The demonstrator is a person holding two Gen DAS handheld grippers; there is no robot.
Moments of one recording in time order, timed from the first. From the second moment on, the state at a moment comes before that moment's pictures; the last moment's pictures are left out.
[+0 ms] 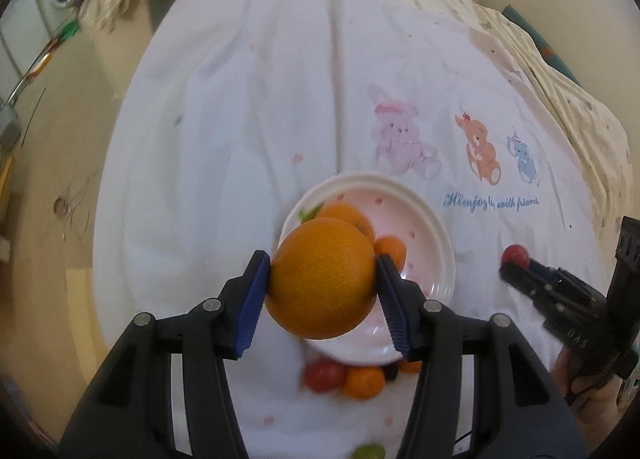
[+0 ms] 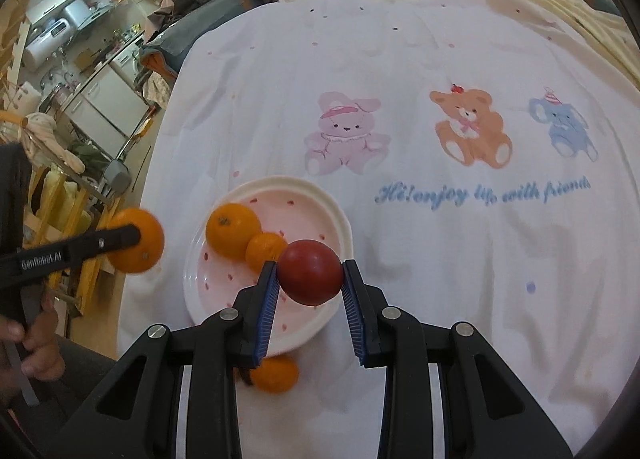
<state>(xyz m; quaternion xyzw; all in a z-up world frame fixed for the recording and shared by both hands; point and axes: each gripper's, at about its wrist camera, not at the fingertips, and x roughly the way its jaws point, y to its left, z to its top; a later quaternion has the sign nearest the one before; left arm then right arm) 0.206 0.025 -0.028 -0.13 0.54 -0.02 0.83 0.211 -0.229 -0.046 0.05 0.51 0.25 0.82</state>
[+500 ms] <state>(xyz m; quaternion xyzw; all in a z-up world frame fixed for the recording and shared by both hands) 0.285 -0.013 -0.062 -0.13 0.56 -0.08 0.81 0.252 -0.204 -0.092 0.01 0.54 0.26 0.80</state>
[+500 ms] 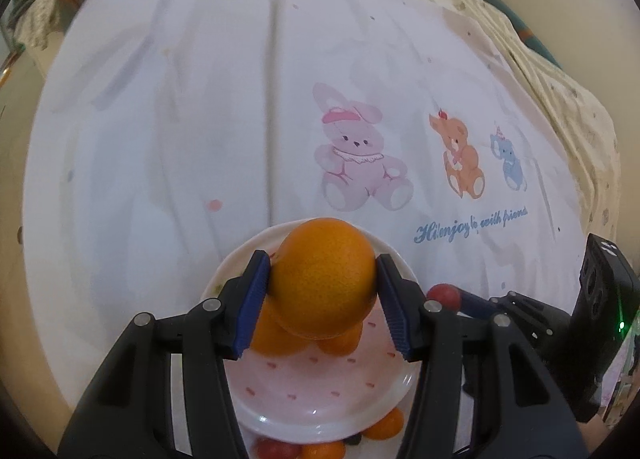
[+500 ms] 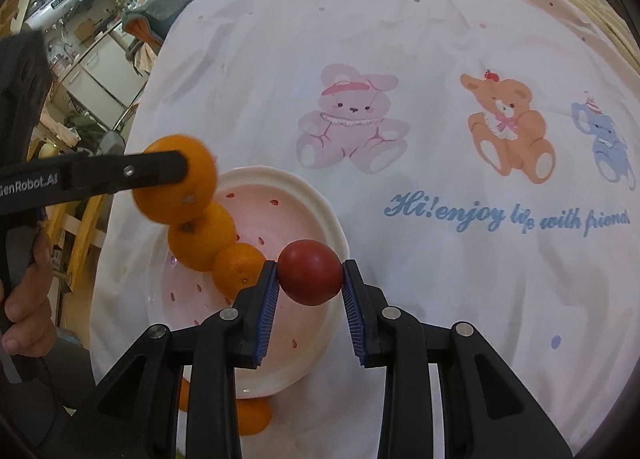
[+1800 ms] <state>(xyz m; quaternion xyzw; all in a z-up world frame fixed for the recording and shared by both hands) 0.267 -0.003 -0.052 -0.09 0.53 -0.03 0.84 0.234 -0.215 -0.069 0.02 0.52 0.25 0.81</state>
